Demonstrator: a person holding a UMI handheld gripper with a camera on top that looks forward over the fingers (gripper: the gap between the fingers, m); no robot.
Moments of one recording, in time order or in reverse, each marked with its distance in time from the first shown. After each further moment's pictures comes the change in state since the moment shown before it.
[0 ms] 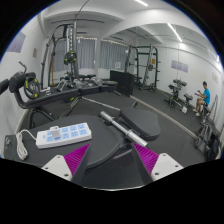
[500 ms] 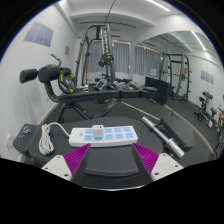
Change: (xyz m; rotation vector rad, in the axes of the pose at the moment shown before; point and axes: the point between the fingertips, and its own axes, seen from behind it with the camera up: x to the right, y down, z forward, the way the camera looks) arm -0.159 0.008 0.004 0.061 -0.339 -0.134
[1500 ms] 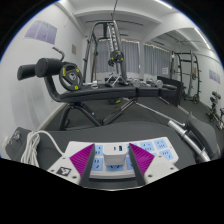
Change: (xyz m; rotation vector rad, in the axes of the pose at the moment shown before) arm -0.068 -0.007 0.185 0.019 -0.112 -0.001
